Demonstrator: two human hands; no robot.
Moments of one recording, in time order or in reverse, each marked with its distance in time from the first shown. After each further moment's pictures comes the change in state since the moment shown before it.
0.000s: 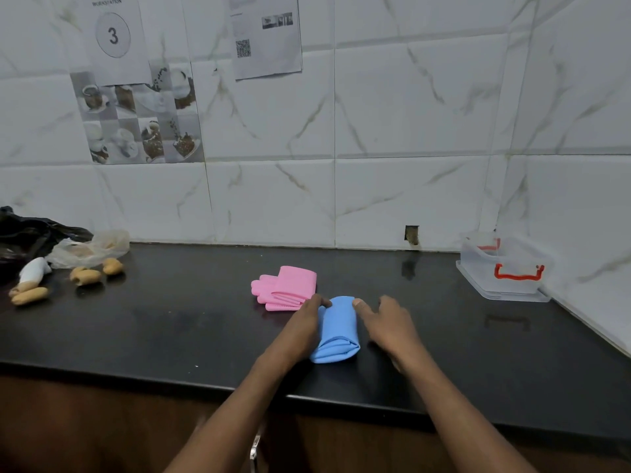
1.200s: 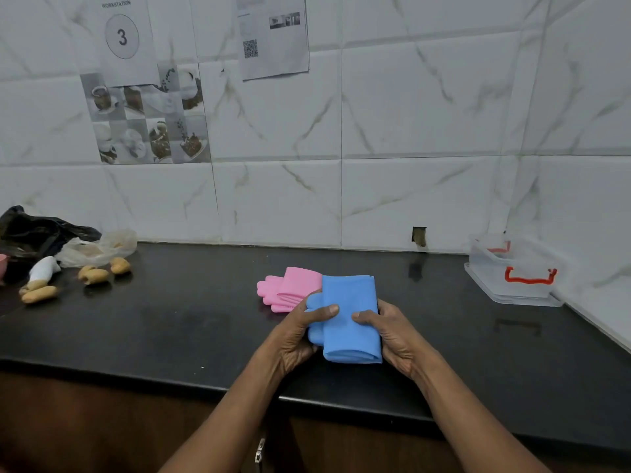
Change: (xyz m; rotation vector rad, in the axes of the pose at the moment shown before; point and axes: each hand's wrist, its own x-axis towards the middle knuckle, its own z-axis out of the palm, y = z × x) left_hand -0.014 0.019 -0.019 -1.393 -0.321 -0.061; right_hand 0.020 0.022 0.011 0.921 -0.550 -0.005
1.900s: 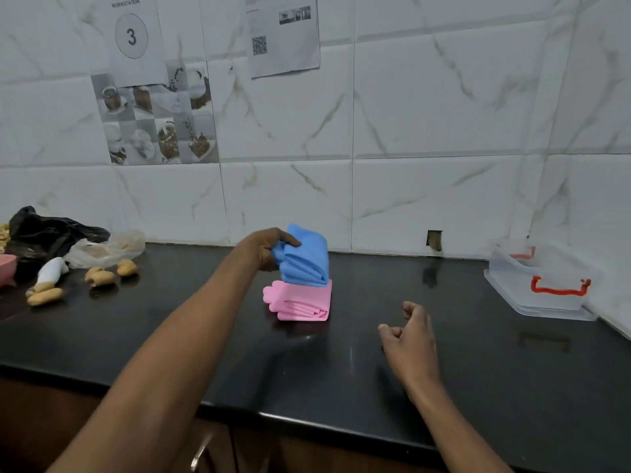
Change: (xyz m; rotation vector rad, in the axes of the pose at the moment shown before) left_hand 0.087 0.158 -0.042 0.470 0.631 -0.317; right_hand 0.003 0.015 0.004 -0.851 0.680 -0.272
